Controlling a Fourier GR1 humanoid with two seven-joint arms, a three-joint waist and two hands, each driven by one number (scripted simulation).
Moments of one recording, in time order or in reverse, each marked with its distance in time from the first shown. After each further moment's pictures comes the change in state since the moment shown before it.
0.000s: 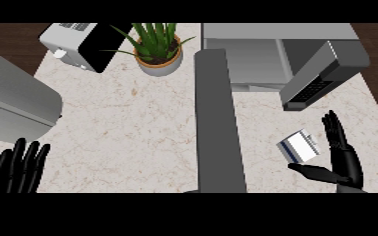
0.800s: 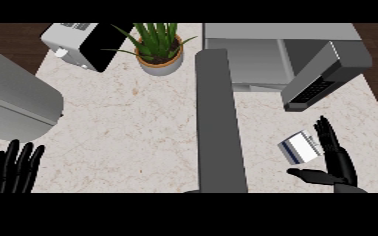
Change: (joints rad) left arm 0.002 0.008 0.038 0.008 0.030 -0.028 -0.005; right arm -0.155 -0.060 -0.010 0.413 0.018 0.058 -0.117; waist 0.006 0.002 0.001
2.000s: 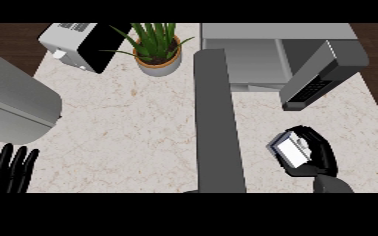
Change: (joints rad) left arm 0.014 0.004 0.039 0.009 0.021 -0.033 -0.010; right arm -0.011 0.095 0.024 -0.096 -0.118 0.164 0.056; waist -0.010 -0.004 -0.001
